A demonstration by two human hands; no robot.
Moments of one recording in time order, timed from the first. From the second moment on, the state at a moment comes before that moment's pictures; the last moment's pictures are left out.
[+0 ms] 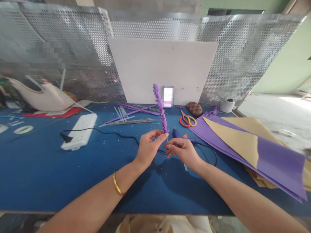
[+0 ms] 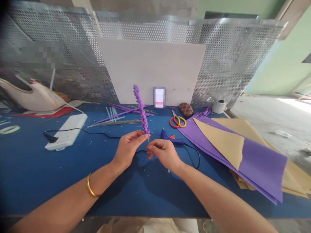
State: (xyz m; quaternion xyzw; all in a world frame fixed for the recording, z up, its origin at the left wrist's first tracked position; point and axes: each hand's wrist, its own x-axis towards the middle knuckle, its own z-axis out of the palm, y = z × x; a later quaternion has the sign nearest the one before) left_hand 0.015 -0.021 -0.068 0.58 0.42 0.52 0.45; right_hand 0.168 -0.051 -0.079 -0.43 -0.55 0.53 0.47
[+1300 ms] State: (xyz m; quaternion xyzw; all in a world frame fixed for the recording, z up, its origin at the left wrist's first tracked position) left_hand 0.010 -0.024 -0.062 0.79 0.38 0.48 0.12; right_hand 0.170 -0.054 -0.075 -0.45 -0.60 0.47 0.46
